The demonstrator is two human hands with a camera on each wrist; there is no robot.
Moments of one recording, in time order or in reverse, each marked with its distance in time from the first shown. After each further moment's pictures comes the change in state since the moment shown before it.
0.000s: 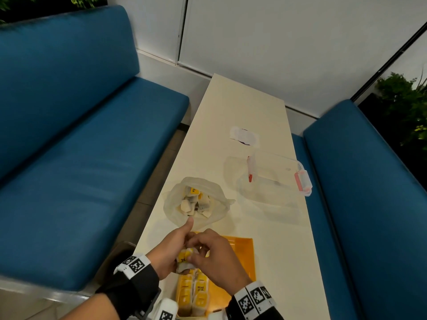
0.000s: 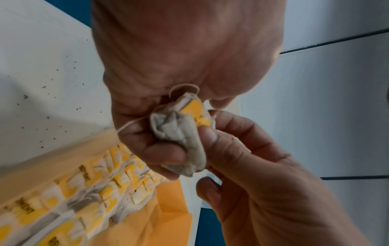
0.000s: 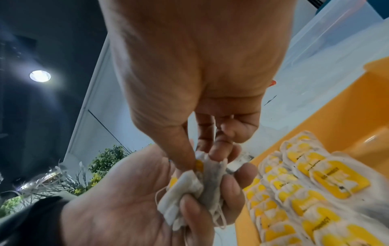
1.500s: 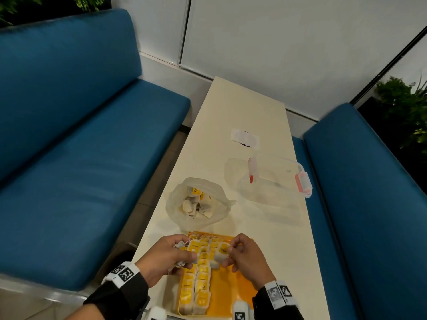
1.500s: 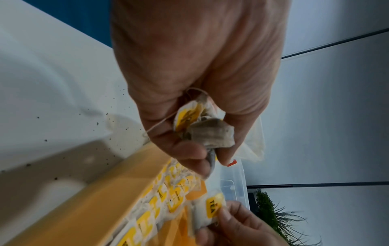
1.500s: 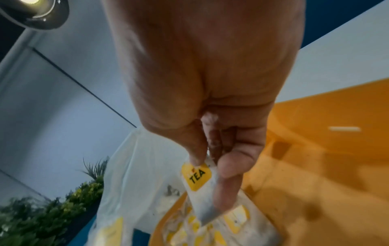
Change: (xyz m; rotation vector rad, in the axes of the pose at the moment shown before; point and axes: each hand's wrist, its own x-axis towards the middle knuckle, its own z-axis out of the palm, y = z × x) left_hand 0.007 -0.035 -0.031 0.059 -0.052 0.153; right_hand -0.003 0.078 -0.030 0.311 0.142 0.411
